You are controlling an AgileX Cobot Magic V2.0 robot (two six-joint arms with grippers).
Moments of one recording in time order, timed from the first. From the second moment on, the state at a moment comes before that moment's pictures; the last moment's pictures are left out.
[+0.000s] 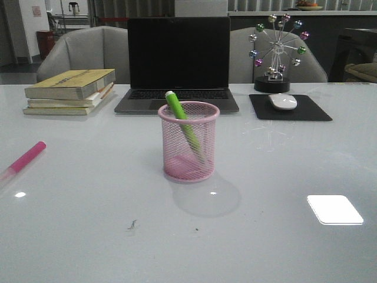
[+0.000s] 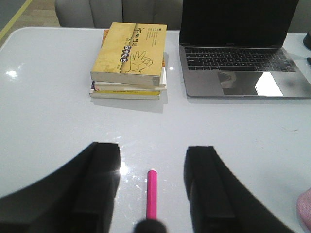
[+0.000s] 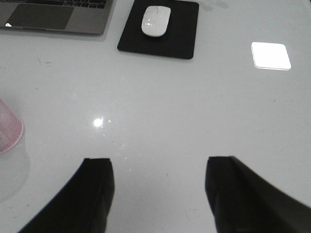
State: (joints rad) left arm -0.12 1.06 -0.85 0.02 0.27 -0.10; right arm -0.02 0.85 -0.73 0.10 0.52 -0.07
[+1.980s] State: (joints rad) left arm -0.12 2.09 -1.55 -0.04 0.92 -0.03; right arm -0.02 0.85 -0.73 0.07 0.55 -0.07
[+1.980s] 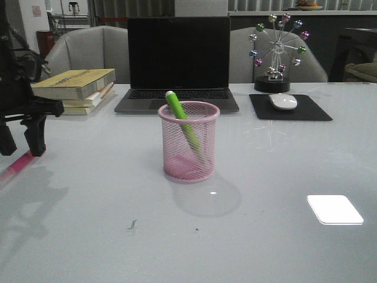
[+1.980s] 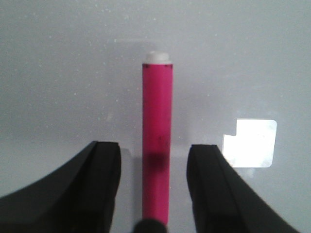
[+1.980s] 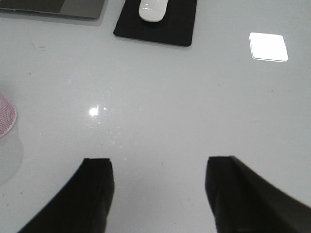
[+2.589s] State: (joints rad) left arm -0.19 2.14 -1.57 -0.05 0.89 -0.02; right arm -0.02 0.85 -0.73 0.06 0.55 -0.07
